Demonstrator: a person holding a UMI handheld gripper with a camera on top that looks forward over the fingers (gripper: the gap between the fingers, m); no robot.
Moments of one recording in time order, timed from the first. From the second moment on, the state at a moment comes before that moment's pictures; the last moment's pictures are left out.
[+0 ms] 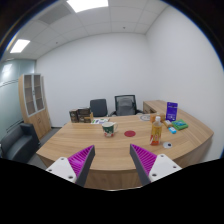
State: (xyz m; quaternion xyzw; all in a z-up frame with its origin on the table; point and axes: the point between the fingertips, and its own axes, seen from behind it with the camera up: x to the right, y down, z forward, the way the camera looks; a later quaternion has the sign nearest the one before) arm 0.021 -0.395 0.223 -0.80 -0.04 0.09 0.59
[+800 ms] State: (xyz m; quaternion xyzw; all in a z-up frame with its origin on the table) arm 0.236 -0.105 0.083 -0.80 0.01 0.03 0.60
